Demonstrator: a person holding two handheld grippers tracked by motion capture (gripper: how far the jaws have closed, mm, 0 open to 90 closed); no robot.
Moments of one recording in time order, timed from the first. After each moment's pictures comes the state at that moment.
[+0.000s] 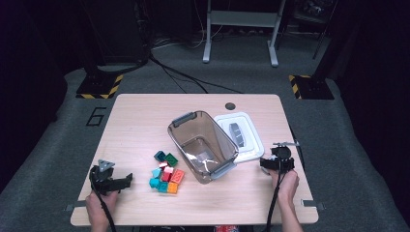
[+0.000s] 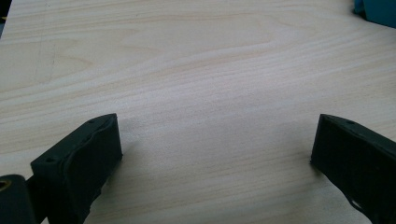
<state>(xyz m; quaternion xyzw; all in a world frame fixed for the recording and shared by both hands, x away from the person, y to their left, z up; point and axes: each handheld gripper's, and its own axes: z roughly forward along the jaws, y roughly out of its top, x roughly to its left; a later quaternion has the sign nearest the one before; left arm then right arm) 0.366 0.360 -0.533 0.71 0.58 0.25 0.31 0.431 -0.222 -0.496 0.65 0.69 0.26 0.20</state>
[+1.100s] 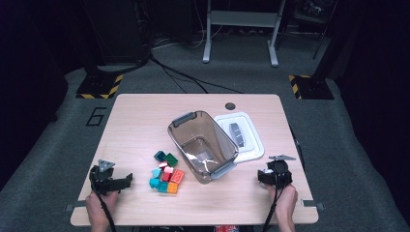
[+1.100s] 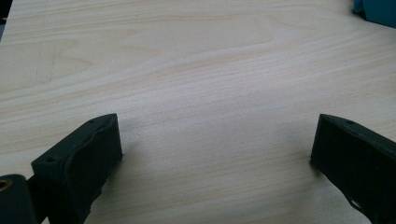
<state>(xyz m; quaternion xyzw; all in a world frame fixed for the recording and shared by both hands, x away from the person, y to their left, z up) 0.366 0.360 -0.533 0.71 0.58 0.25 0.31 0.382 -0.202 -0.498 0.63 0.71 0.25 0.20</state>
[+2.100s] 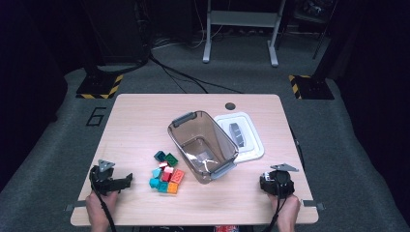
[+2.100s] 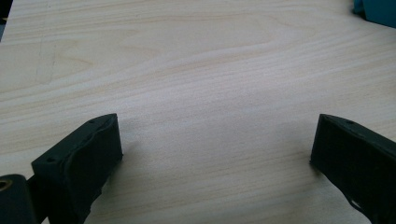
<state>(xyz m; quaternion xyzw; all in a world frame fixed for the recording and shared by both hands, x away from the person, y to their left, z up) 0.366 0.360 -0.533 0.71 0.58 0.25 0.31 0.354 -0.207 -0.507 0.60 0.71 0.28 0.22</state>
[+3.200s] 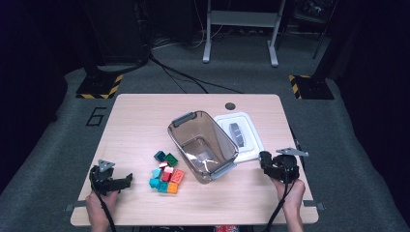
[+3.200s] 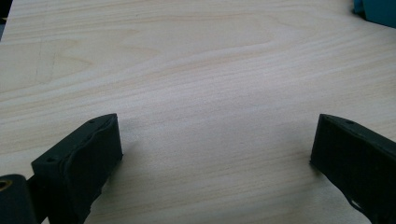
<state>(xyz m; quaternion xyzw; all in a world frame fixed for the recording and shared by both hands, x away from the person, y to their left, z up) 0.366 0.360 -0.533 0.71 0.58 0.25 0.31 0.379 -0.215 -0.457 0.58 0.71 0.34 0.21</state>
